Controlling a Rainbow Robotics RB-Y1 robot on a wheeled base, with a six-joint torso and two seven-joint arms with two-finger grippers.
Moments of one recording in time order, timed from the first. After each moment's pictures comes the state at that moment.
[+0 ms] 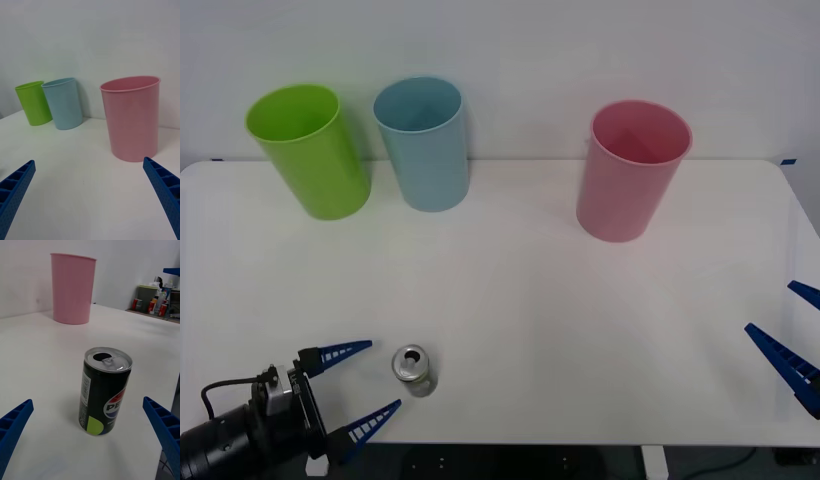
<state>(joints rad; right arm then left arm) 0.35 -0.40 -0.52 -1.66 0.96 -1.22 0.00 0.11 0.42 0.10 -1.16 -1.02 -1.30 -0.49</state>
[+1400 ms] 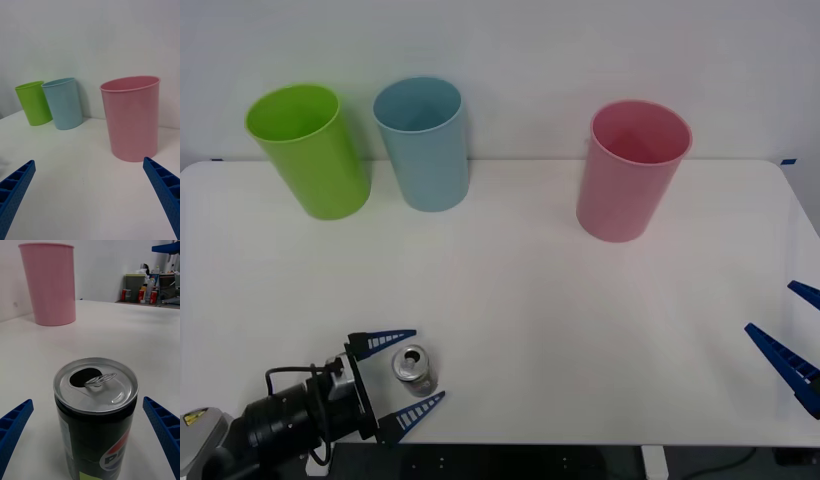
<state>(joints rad) 0.35 -0.40 -0.52 -1.66 0.96 -1.22 0.00 0.01 0.33 0.05 -1.10 -1.15 -1.24 -0.59</state>
